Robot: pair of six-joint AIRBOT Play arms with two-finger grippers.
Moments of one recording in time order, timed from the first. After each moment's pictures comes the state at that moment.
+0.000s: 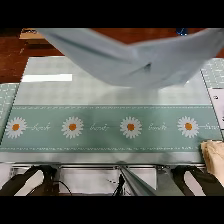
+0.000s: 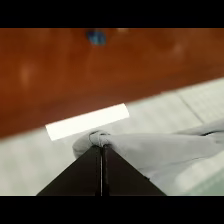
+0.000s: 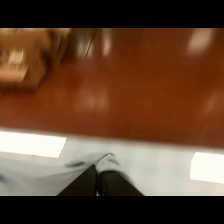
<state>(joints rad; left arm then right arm) 0.26 -0.99 1.77 0.66 -1.23 -1.16 -0.21 -0.77 1.45 -1.03 0.98 1.31</state>
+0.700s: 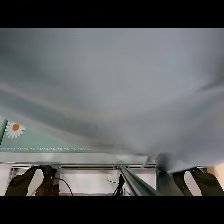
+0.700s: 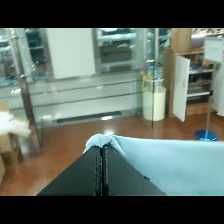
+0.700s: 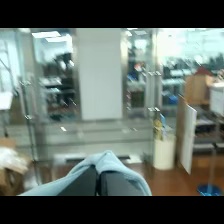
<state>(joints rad) 0.38 -0.66 2.00 1.01 -1.27 -1.39 -0.21 -0.62 1.91 -1.37 1.12 1.61</state>
